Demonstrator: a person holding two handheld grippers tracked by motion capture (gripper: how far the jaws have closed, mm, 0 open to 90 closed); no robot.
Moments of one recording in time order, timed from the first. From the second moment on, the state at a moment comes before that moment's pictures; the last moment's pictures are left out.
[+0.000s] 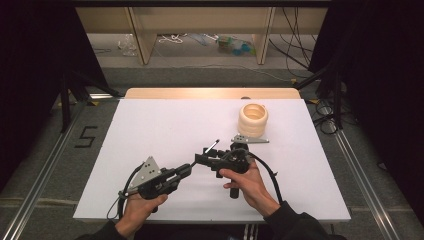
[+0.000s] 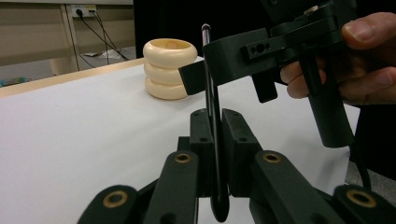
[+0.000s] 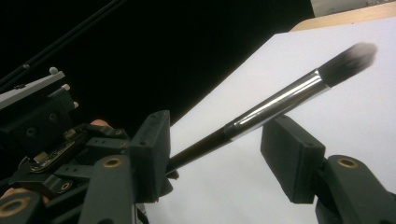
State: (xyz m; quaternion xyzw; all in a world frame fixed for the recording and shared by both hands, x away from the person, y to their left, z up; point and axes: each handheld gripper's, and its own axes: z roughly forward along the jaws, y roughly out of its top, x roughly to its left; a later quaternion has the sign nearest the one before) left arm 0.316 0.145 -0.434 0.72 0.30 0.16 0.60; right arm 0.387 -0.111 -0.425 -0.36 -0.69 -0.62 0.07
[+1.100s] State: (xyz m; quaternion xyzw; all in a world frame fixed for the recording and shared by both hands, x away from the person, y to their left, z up) left arm 0.315 0.143 -0.435 0.72 0.29 0.16 0.61; right arm 0.385 -0.114 -0.421 -0.36 -0.66 -0.65 0.11
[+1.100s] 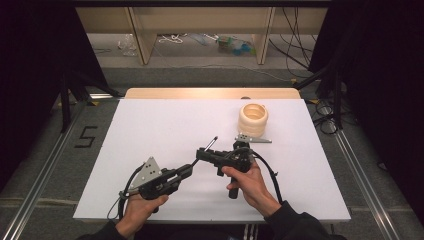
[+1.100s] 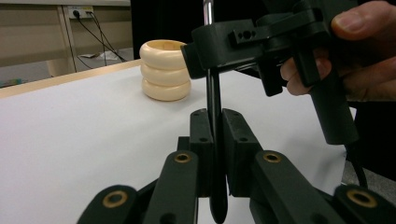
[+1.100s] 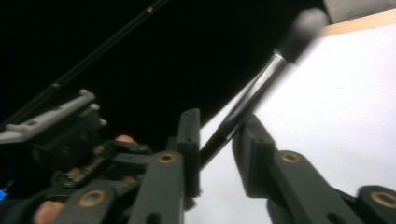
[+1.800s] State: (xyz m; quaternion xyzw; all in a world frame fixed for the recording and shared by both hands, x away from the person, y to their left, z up) left arm 0.323 0.144 -0.441 0.74 0.30 0.15 0.58; right arm 0.376 -0.111 -0.403 -0.29 -0.71 -0.64 0.02
